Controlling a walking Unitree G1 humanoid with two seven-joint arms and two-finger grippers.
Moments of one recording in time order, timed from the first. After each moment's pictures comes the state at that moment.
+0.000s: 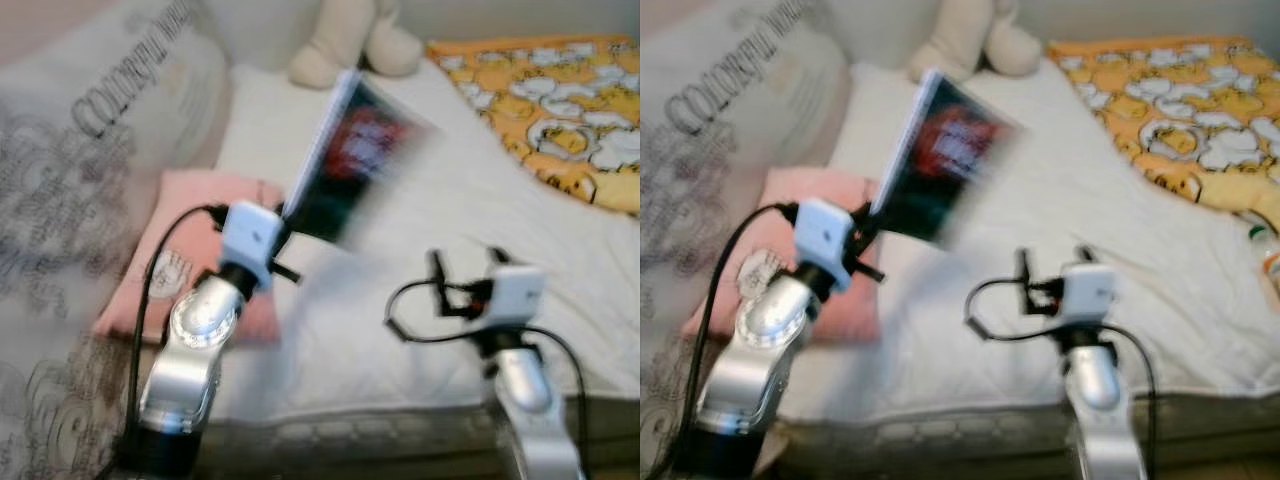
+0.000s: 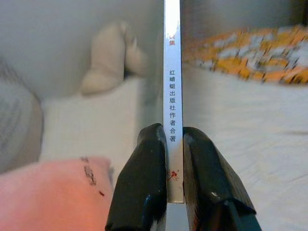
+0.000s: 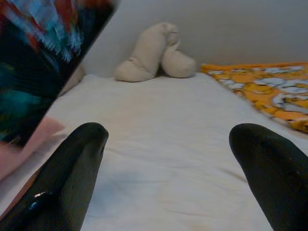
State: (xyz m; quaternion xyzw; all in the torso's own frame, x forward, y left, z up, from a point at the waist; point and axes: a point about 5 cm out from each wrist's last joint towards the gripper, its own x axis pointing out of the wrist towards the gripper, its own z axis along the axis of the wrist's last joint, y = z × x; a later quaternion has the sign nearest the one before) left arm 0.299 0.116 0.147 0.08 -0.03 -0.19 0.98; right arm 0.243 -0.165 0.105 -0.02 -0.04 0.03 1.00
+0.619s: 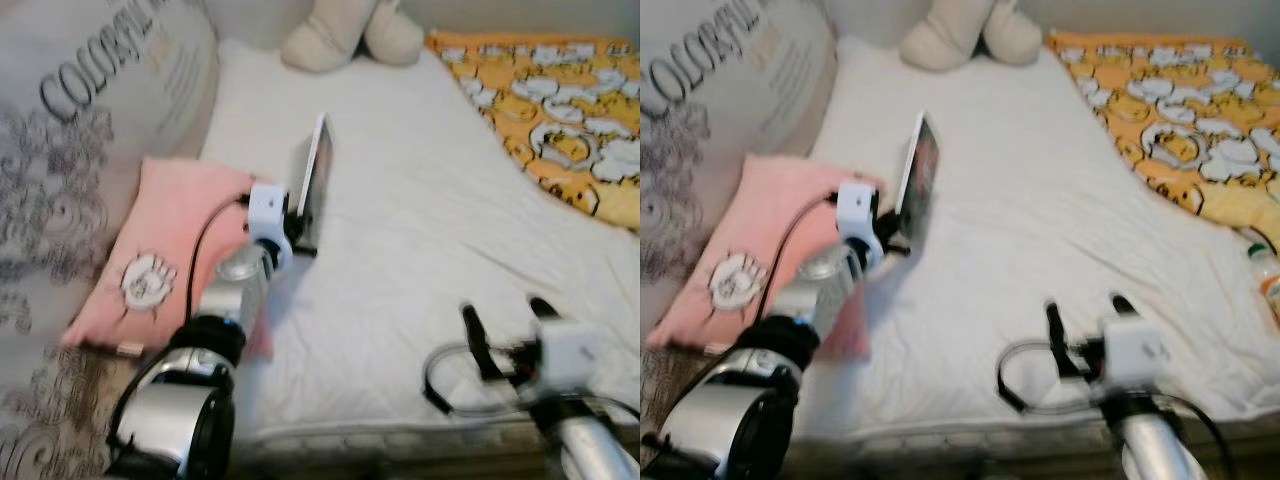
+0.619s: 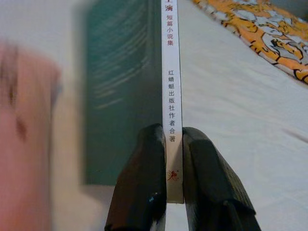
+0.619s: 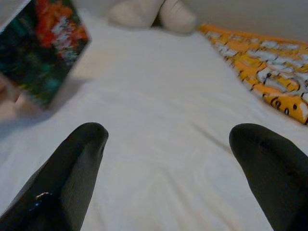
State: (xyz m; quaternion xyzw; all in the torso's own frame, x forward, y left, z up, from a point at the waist) left arm 0.367 0.101 0.100 -0.08 0.14 -0.17 0.97; right arm 0.162 -0.201 0.114 -0.08 0.04 0.04 1.00
